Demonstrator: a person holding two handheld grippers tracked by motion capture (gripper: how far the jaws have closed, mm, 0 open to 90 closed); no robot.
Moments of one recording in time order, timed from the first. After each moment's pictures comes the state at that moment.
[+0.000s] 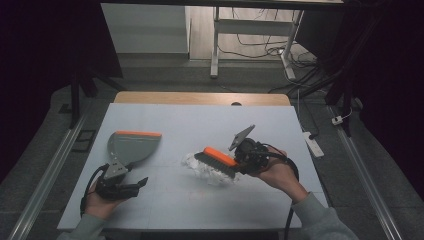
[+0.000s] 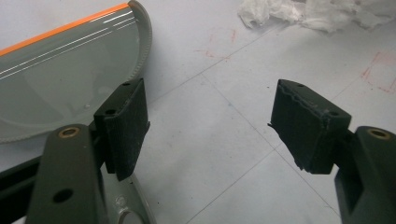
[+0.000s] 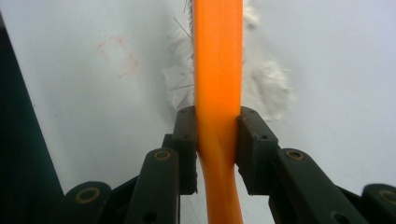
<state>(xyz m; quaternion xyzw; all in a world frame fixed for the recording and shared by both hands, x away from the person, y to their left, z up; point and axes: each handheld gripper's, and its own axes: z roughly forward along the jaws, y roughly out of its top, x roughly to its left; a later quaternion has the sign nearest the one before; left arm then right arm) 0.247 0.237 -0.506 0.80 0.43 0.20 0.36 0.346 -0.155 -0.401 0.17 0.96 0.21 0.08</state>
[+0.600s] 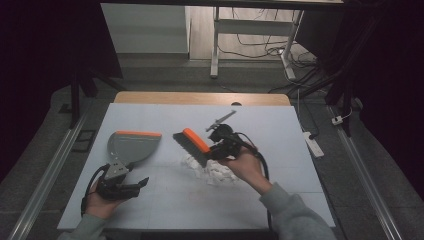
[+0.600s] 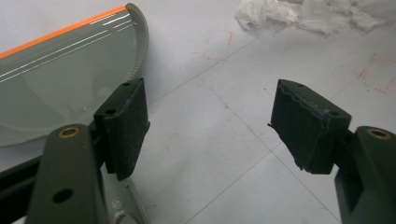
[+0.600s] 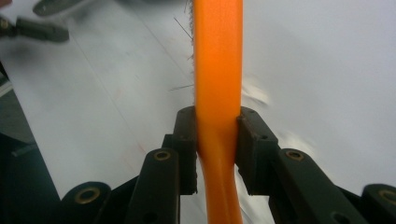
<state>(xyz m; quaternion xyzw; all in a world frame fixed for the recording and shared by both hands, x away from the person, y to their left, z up) 0.246 0.236 -0.504 0.80 0.43 0.20 0.37 0.371 -0.080 -0.405 0.28 0.92 0.28 0.03</state>
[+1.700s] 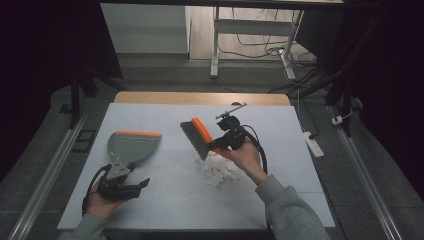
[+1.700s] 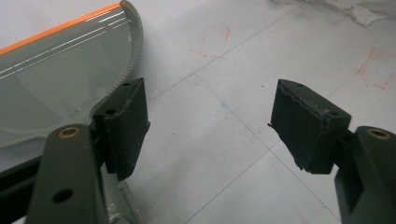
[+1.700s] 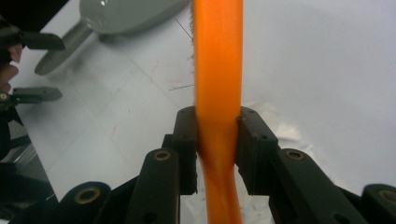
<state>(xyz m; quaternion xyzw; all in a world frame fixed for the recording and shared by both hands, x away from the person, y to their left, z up) 0.247 0.233 -0.507 0.81 0.42 0.19 0.36 0.408 -0.105 -0.415 0.37 0.87 0.32 -0.02</state>
